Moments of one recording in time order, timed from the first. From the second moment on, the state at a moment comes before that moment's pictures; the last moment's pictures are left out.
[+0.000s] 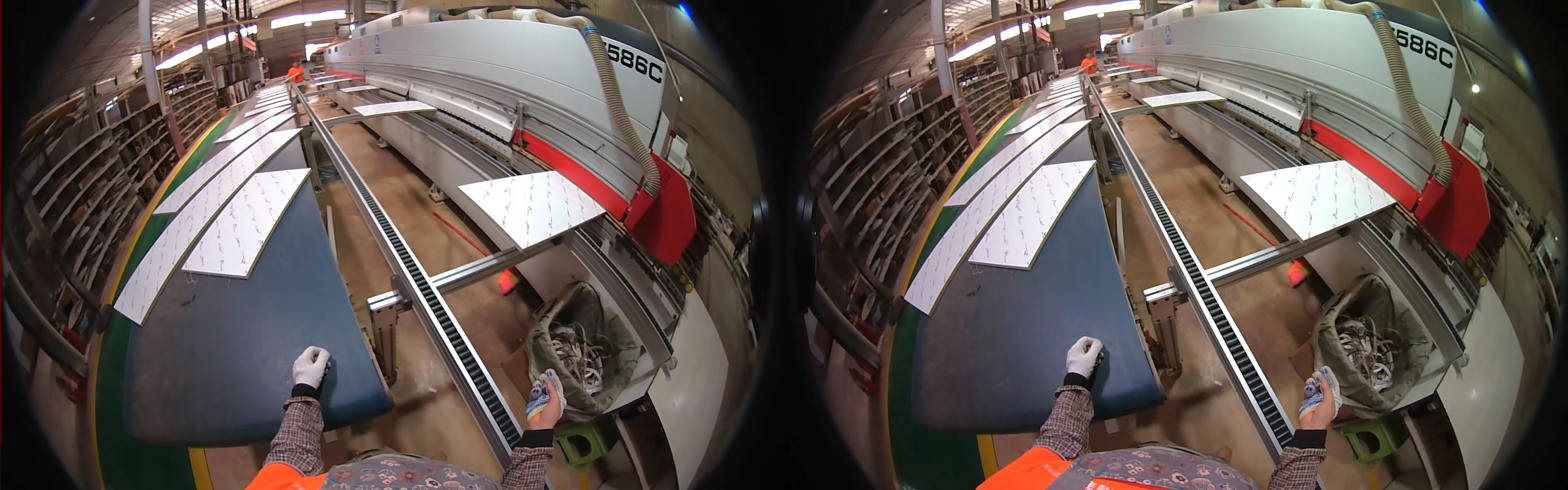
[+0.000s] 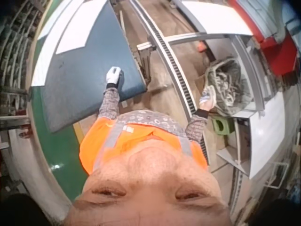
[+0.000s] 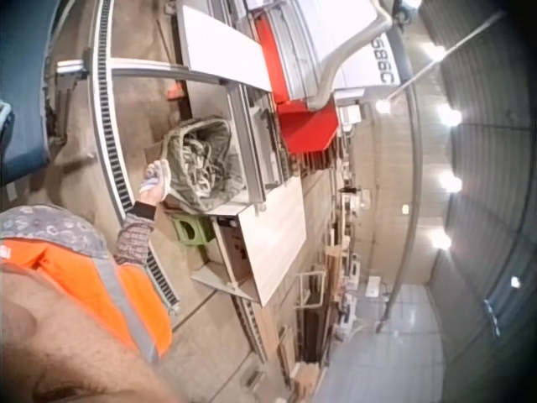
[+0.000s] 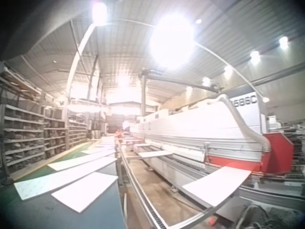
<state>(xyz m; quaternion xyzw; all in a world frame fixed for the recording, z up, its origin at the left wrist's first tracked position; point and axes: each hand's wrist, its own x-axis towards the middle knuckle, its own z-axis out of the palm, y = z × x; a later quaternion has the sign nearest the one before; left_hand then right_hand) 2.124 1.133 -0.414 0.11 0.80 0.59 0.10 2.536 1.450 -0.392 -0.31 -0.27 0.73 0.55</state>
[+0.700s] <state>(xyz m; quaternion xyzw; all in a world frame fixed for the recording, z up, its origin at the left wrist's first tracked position) 2.235 1.332 -0.315 0.32 0.46 0.68 0.47 2.584 1.413 -0.346 -0.26 -0.21 0.73 0.60</state>
